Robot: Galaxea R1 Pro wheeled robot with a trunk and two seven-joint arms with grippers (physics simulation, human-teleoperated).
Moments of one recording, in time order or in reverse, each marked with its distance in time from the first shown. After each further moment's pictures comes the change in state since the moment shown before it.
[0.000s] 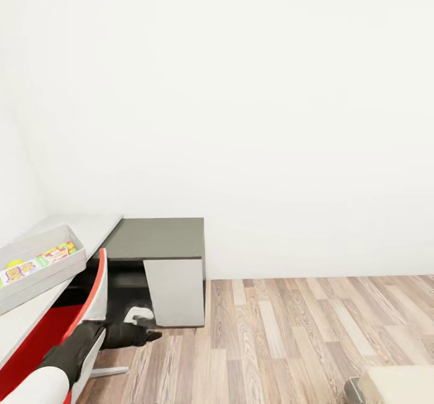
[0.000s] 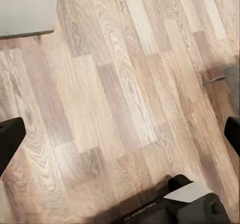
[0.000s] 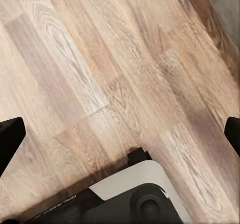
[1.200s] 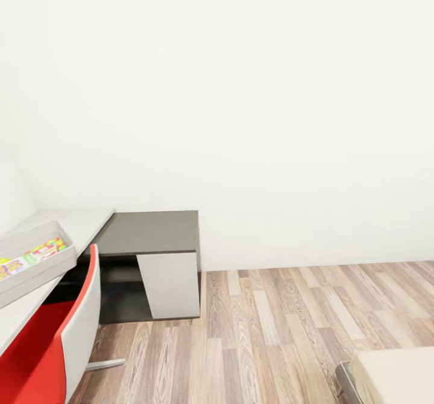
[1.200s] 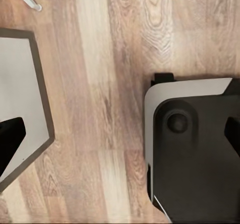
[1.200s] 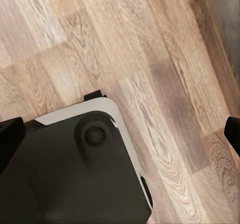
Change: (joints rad) left arm 0.330 -0.090 -0.006 0.476 -0.002 -0.432 0.768; right arm 0.193 0.018 0.005 0.102 0.138 -0.225 -0.006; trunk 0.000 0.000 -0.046
